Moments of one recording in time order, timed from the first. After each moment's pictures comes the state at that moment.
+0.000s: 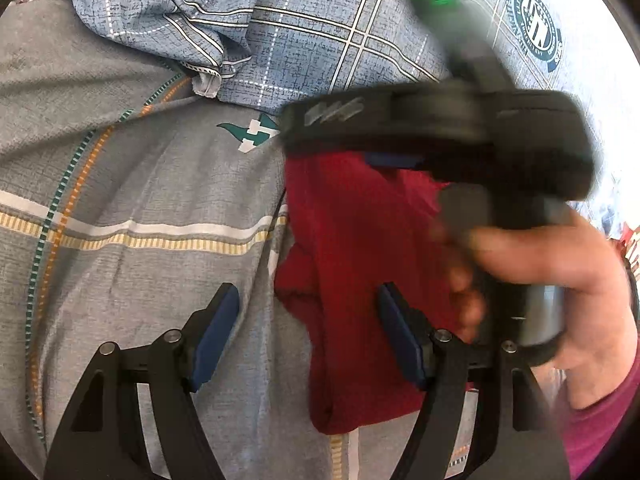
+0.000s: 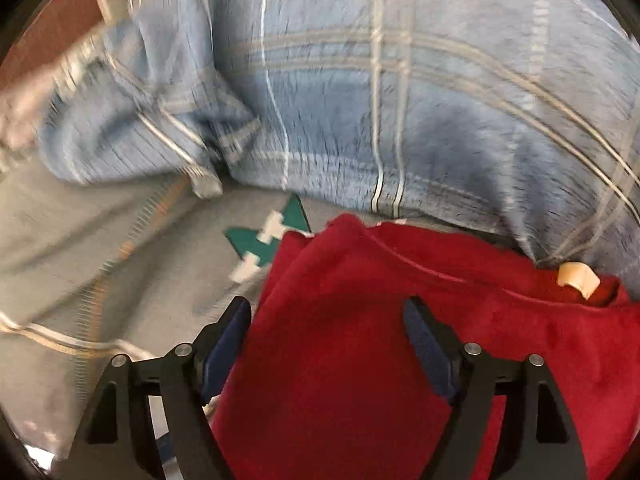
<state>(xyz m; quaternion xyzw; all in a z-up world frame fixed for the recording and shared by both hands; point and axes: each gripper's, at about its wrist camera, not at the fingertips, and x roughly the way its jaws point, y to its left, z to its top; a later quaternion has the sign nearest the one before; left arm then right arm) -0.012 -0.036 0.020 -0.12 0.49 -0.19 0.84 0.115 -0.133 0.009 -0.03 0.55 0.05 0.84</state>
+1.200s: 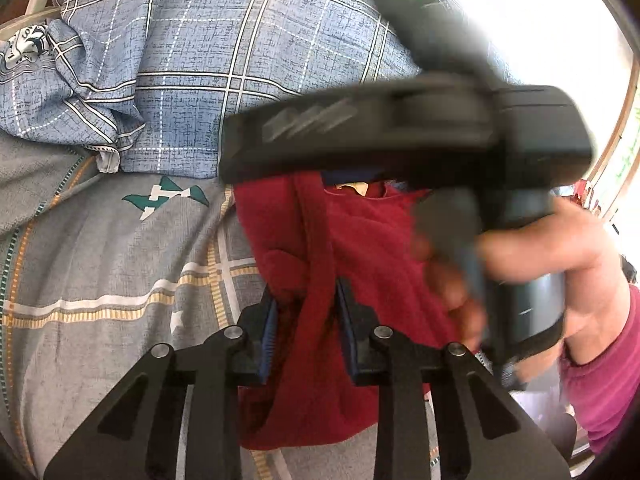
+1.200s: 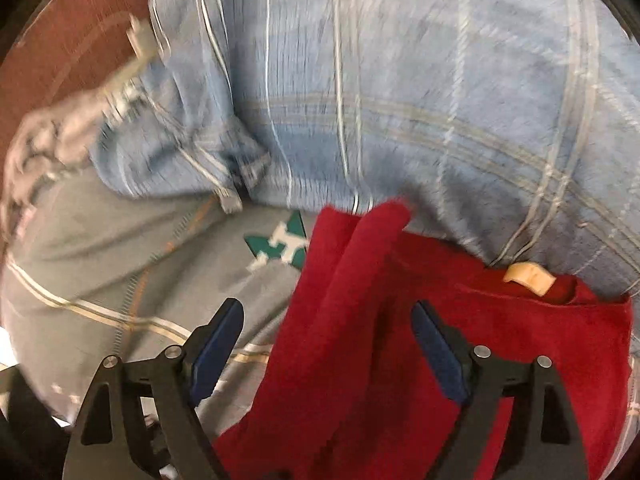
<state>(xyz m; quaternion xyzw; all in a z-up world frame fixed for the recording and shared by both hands) -0.024 -0.071 0.054 -0.09 0.40 -0.32 0.86 0.094 -0.159 0.054 0.00 0.52 0.09 0.85</state>
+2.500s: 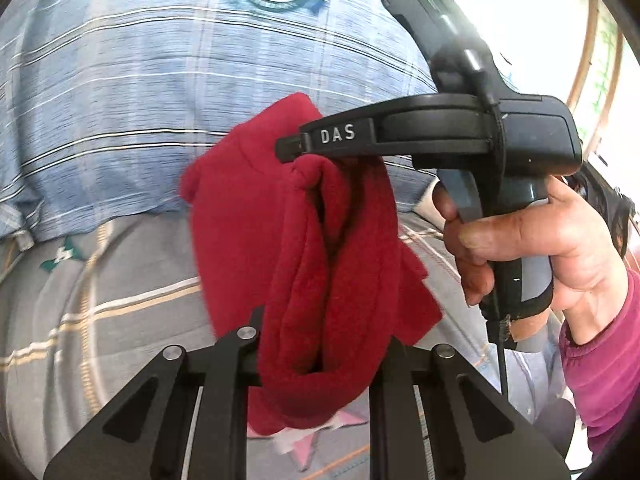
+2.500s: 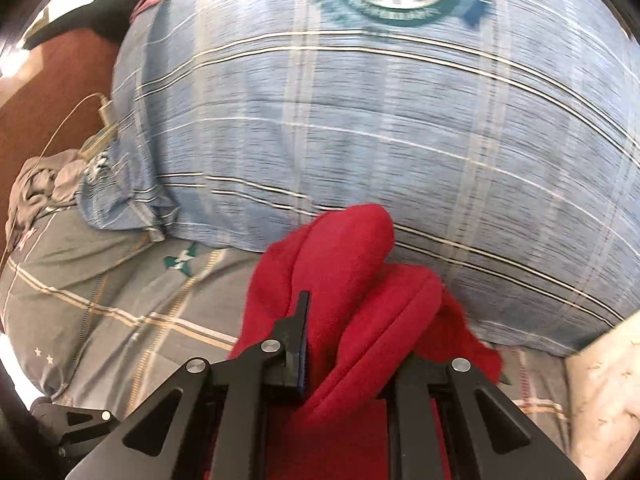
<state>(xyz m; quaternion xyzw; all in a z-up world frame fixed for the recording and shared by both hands) -0.070 -0.220 0.110 0.02 0.39 -0.38 0.84 0.017 -0.329 0.136 0.01 0.43 0.02 0.90</state>
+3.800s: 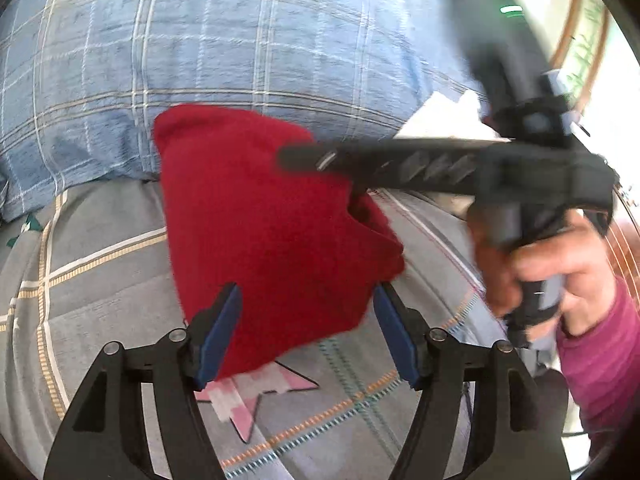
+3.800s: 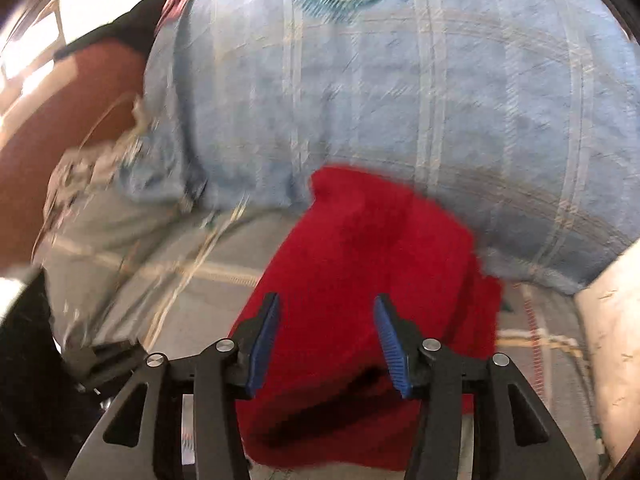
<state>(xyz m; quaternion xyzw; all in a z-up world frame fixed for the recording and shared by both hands) -0.109 -0.228 0.096 0.04 0.42 -0.41 0.81 -0.064 -0.361 0.109 0.03 0.44 0.09 0.89</state>
